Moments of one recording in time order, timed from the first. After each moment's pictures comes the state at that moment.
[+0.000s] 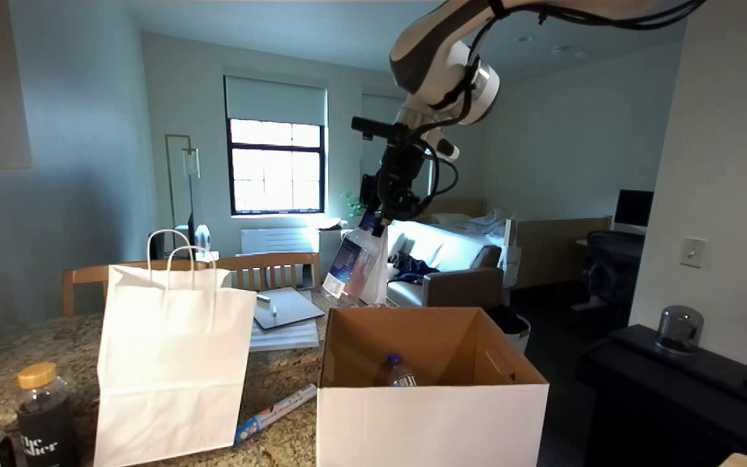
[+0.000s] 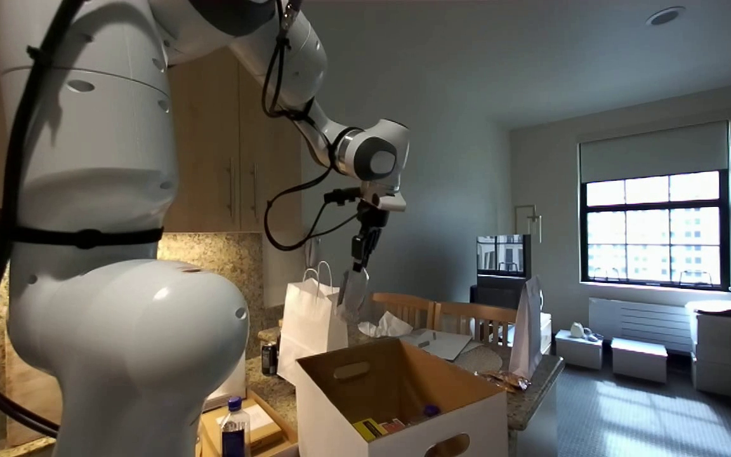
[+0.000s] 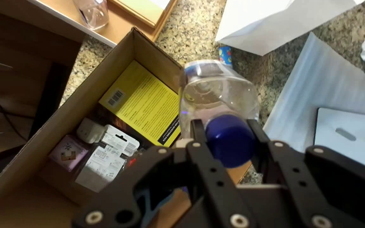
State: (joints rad) arm 0.13 -0.10 0.02 -2.09 0.45 2.14 1.23
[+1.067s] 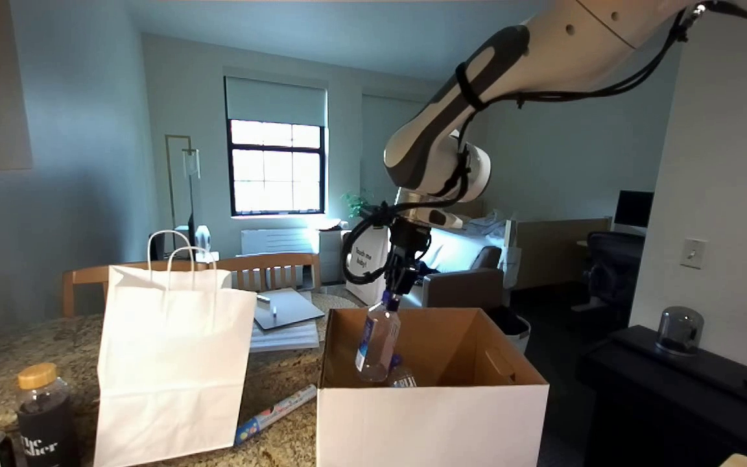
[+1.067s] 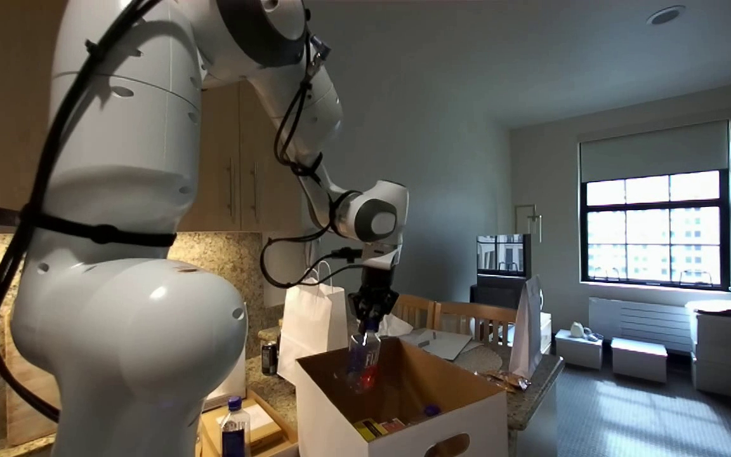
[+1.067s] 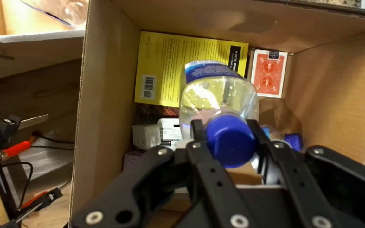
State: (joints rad) arm 0.11 0.06 0.06 -2.26 0.33 2.38 1.81
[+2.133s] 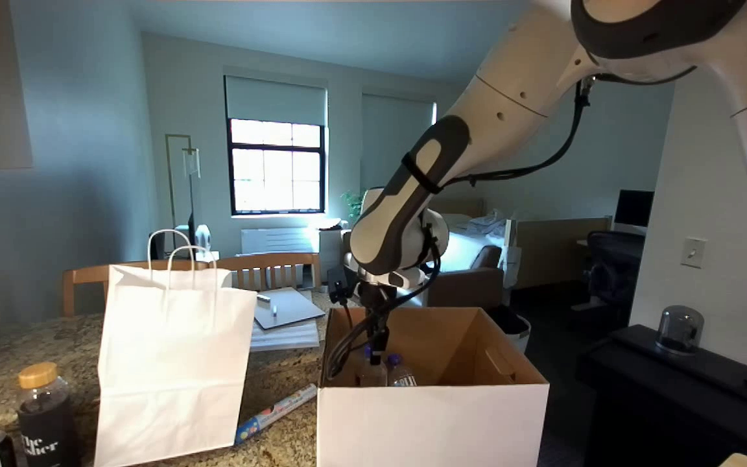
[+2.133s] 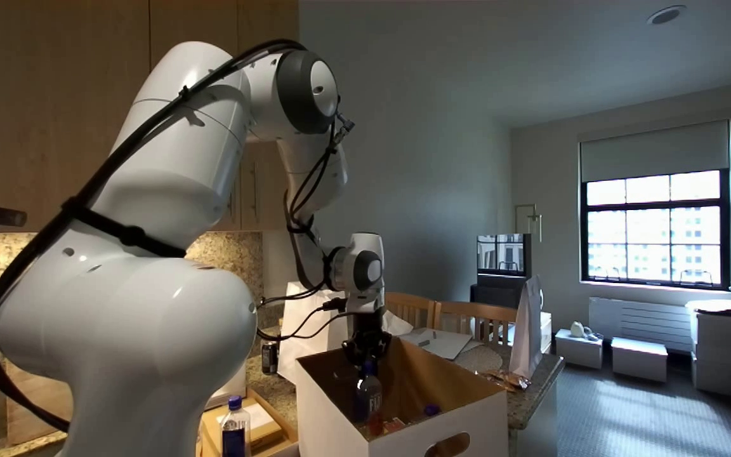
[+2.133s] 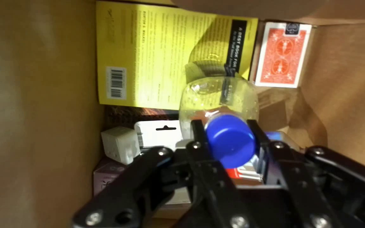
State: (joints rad) arm 0.26 0.37 0.00 -2.16 0.02 2.57 2.16
